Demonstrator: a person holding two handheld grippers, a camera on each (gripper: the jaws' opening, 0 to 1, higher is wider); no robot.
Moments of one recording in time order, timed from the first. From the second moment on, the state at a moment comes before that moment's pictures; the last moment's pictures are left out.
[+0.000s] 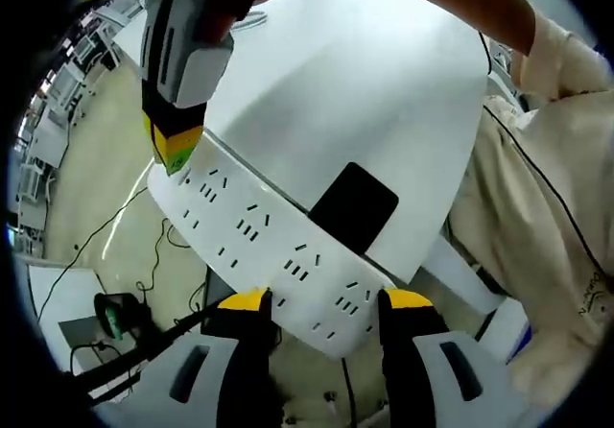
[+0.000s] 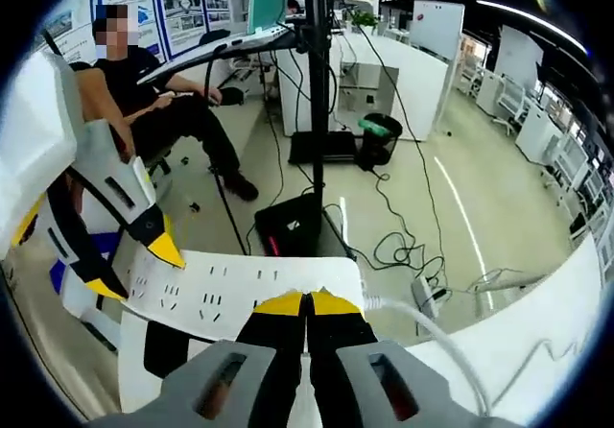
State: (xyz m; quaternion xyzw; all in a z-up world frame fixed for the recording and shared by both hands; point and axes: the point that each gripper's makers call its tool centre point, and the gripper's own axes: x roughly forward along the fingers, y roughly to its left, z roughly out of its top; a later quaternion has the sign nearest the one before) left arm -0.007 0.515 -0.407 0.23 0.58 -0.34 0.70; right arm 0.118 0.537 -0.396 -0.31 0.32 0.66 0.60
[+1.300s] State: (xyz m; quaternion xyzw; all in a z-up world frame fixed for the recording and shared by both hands) left arm -0.007 0.517 -0.407 0.23 0.58 -0.35 0.70; right arm 0.130 0.548 -0.411 -0.35 0.40 0.62 0.58
